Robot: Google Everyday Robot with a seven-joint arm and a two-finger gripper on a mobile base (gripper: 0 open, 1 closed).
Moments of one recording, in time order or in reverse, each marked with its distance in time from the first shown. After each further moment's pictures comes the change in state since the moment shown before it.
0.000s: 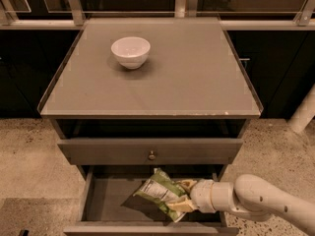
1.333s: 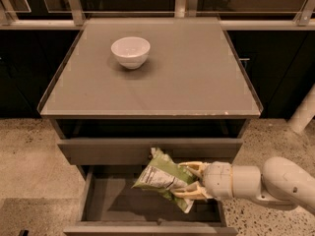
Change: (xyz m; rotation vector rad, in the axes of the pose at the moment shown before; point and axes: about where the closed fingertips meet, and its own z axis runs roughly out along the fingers) arm -0.117 0.021 -0.085 -0.047 -0.198 -0.270
